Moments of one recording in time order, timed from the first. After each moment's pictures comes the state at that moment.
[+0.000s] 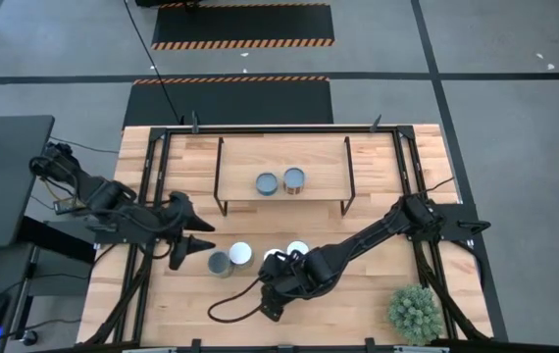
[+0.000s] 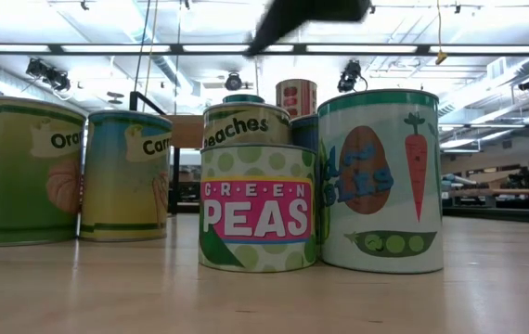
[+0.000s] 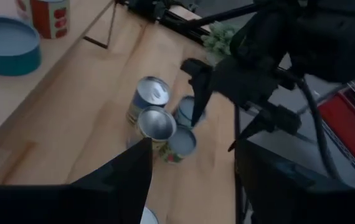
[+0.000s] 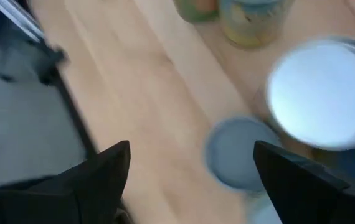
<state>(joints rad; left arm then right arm) -0.60 0.95 1.07 -0.66 -0.43 -0.77 0.48 2.19 2.05 -0.92 0.21 1.05</state>
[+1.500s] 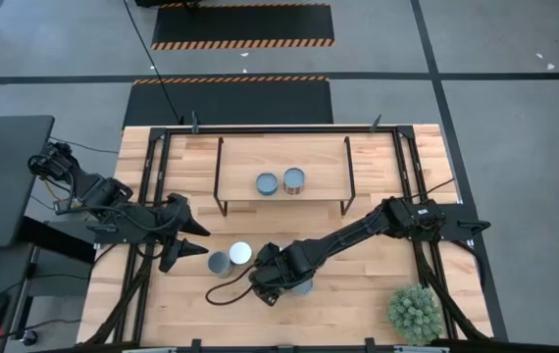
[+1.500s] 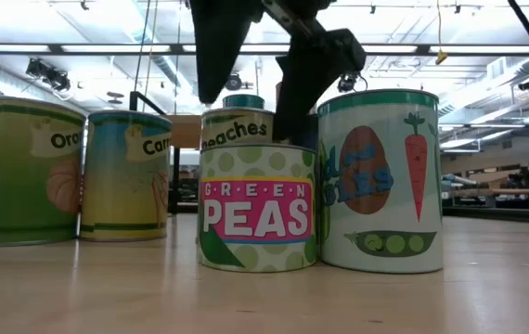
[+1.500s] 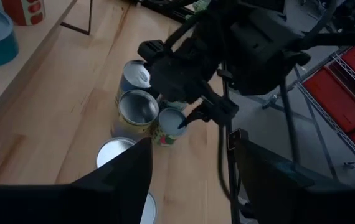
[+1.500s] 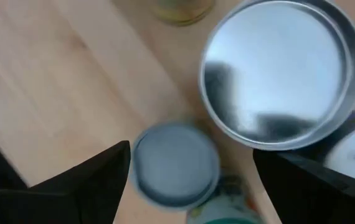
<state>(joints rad) -0.60 0.92 1.07 -0.69 -0.34 -0.72 0.40 2.32 2.16 -1.16 0.13 1.06</state>
